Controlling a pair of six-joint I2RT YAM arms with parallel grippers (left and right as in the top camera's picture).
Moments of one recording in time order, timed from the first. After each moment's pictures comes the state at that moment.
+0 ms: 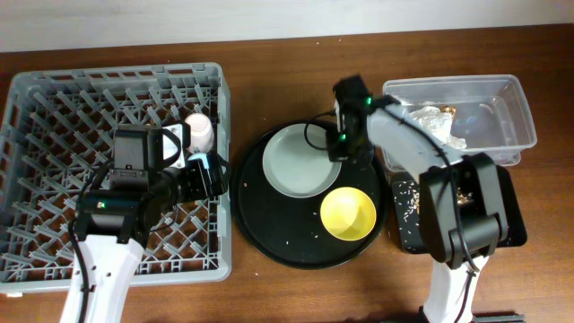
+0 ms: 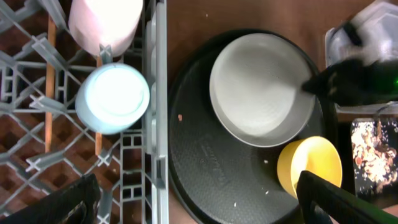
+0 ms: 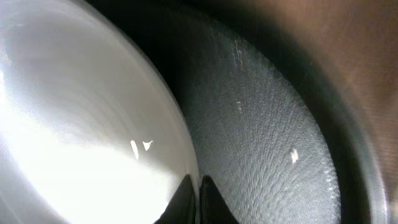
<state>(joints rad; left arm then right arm) -0.12 1.19 1.12 -0.88 0.26 -0.29 0.28 2.04 1.58 -0.89 -0.15 0.22</state>
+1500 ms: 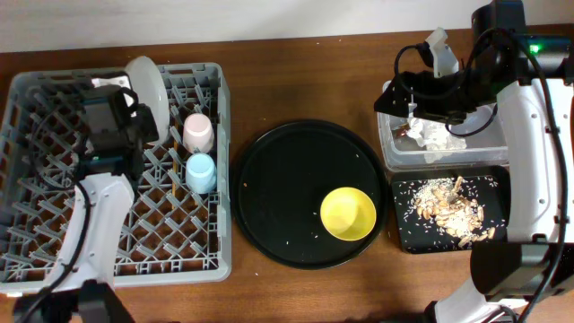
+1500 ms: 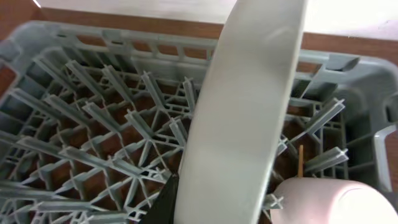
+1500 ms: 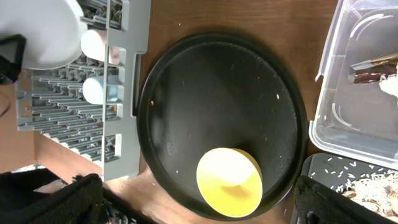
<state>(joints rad) 0.10 1.54 1.11 -0.22 -0.17 -0.02 -0.08 1.80 2.02 -1.51 -0.59 -0.04</state>
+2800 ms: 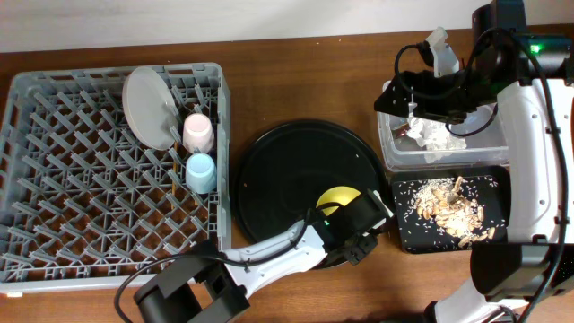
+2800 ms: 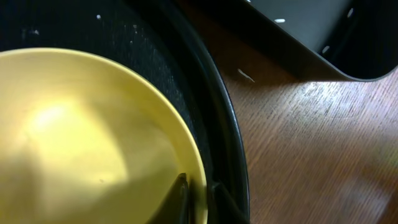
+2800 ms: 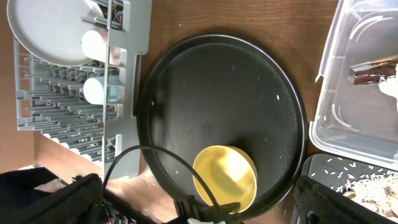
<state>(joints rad) -1.06 1.87 1.14 -0.33 0.04 -0.12 -0.08 1.79 2.02 -1.51 -0.59 -0.04</state>
